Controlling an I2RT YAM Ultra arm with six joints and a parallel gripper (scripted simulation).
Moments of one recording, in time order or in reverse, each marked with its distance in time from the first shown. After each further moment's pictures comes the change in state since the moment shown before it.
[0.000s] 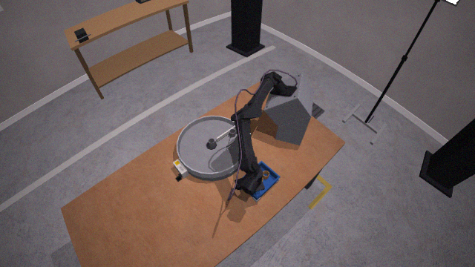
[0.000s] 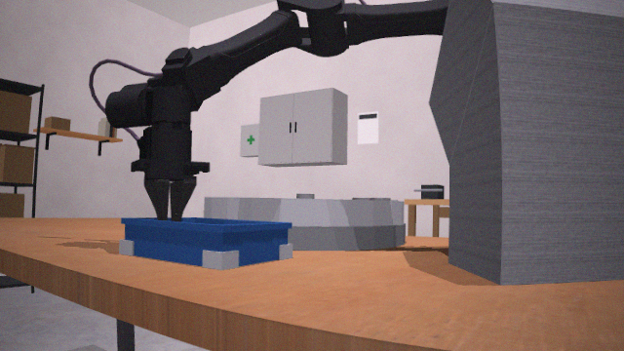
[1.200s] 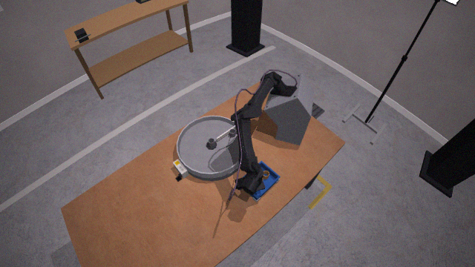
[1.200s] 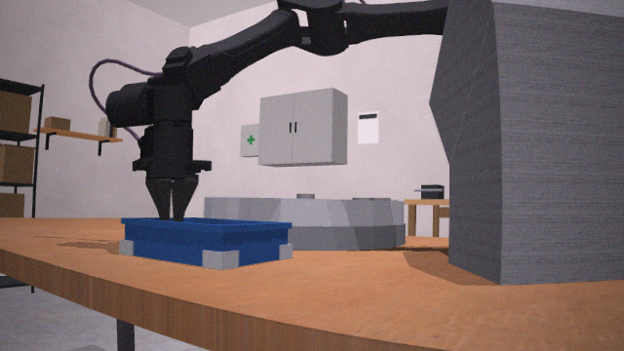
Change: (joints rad) arm 0.003 -0.006 -0.013 -0.013 0.000 0.010
